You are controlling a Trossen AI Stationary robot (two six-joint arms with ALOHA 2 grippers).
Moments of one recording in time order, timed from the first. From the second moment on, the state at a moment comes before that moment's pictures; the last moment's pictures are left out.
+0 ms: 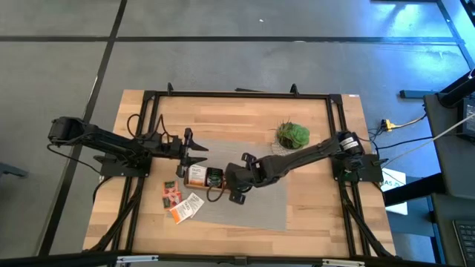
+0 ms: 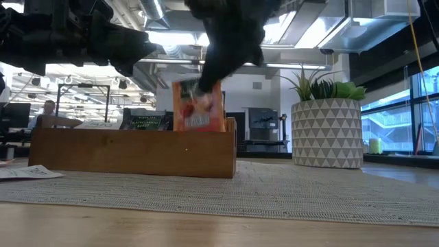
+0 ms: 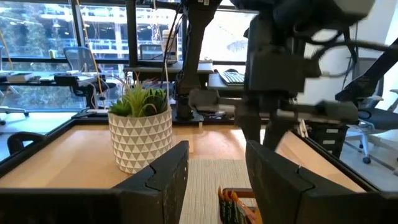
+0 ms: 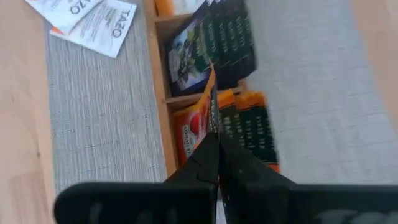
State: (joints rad) left arm 0.02 1.01 0.10 1.00 0.08 -0.04; right arm 0.28 2.03 1.69 -0.74 0.26 0.49
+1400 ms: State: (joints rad) left arm 0.02 1.01 0.10 0.94 0.08 -0.07; right arm 0.25 2.03 1.54 -0.64 0.22 0.42
